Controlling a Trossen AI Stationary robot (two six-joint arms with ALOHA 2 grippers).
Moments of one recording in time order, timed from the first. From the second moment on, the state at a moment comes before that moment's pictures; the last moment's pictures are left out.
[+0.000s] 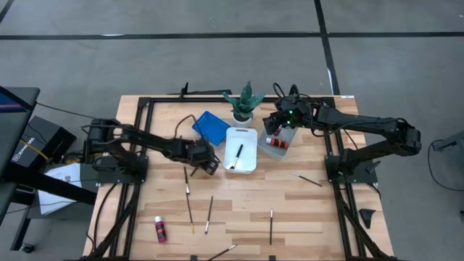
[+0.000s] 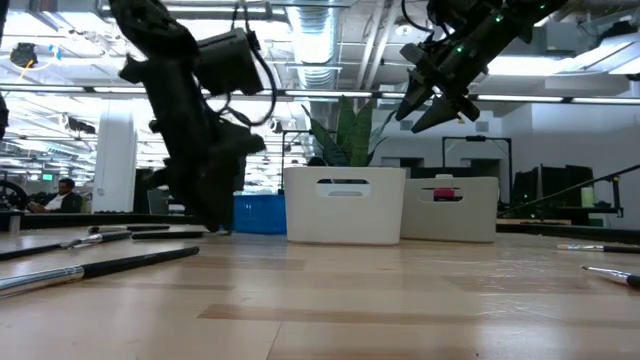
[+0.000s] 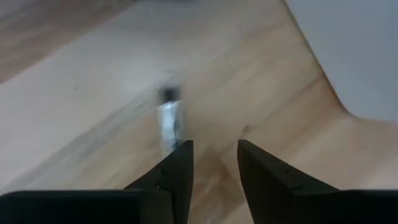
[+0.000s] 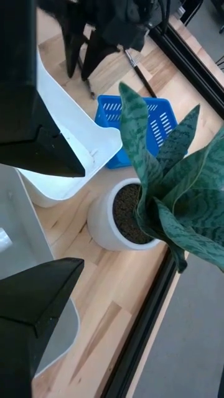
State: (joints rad) left arm 0.02 1.63 0.78 -0.33 -0.24 -0.90; right arm -0.37 1.25 0.91 -0.36 0.18 0.49
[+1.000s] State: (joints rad) left arm 0.22 1.60 0.86 -0.48 -0.16 -0.94; right arm -0.37 1.25 0.91 -0.37 0.18 0.49
